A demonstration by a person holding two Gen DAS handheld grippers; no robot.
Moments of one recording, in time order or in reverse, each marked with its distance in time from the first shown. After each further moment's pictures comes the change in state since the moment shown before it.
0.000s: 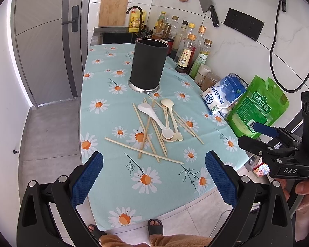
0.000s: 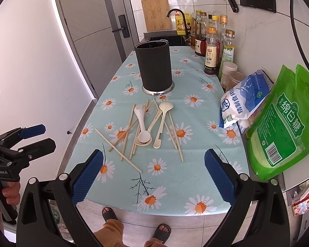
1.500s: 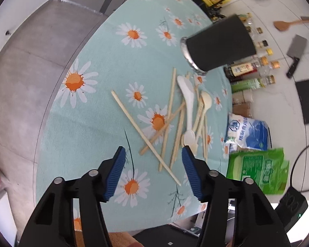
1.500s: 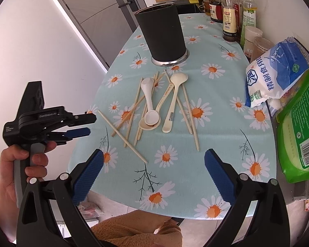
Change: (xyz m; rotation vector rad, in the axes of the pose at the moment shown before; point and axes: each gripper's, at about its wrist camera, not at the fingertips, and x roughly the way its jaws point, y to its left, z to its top) left arm 0.127 0.095 -0.006 -0.719 0.287 -0.142; right arm 0.063 -0.020 0.010 0.041 0.210 0.148
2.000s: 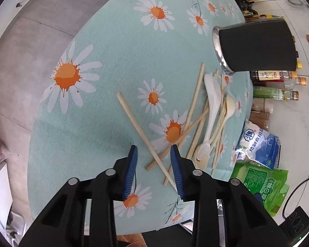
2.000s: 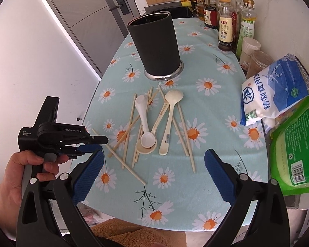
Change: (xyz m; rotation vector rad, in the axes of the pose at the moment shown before) left arm 0.041 0.016 0.033 -0.153 0.171 0.059; right arm 0.003 0.005 0.045 0.035 0.001 -0.069
